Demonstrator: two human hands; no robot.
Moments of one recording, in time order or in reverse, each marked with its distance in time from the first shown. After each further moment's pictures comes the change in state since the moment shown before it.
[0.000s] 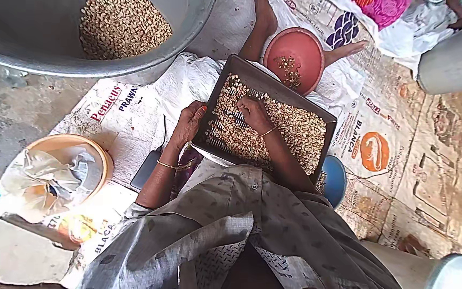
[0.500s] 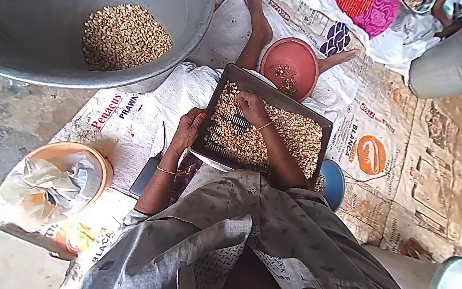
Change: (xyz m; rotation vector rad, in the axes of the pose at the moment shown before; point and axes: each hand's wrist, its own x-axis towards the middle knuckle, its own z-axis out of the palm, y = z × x) left_hand 0.001 0.000 0.000 -0.046 0.004 -0.030; right_hand 0.032 0.003 -0.009 -0.012 0.011 0.103
